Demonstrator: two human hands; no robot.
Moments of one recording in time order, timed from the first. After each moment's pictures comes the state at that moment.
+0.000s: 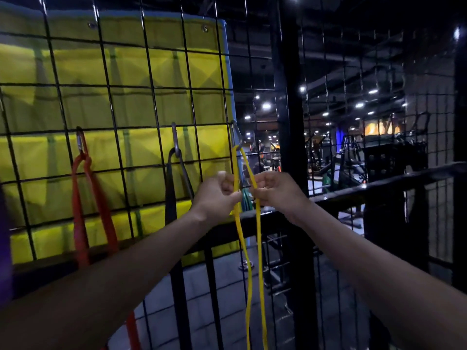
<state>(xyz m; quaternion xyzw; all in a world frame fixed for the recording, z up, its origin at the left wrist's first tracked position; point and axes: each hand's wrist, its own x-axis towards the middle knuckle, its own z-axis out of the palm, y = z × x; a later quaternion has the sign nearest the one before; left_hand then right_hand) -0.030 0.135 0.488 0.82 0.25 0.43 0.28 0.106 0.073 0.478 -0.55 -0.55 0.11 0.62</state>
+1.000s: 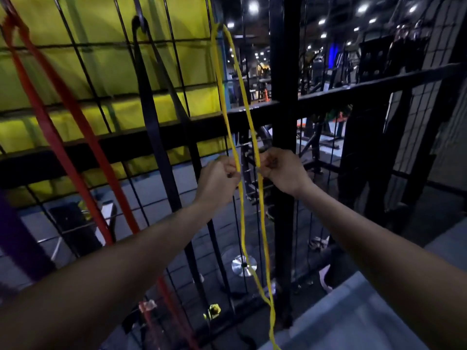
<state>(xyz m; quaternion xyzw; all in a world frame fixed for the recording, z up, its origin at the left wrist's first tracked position) -0.037 0.106 0.339 0.85 0.30 0.34 0.28 0.103 0.037 0.332 -0.72 -0.51 -0.01 0.46</state>
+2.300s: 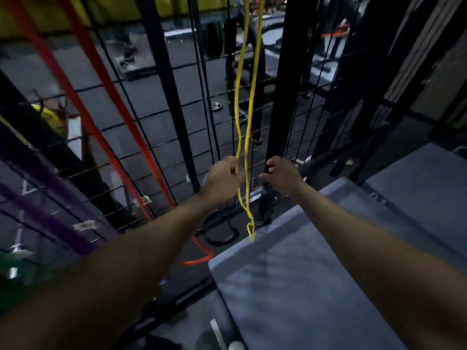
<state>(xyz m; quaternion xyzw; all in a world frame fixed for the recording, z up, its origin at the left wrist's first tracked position) -0.090 0.079 0.144 0.85 0.36 0.15 0.36 0.041 -0.008 0.135 -0.86 -0.40 0.16 0.29</state>
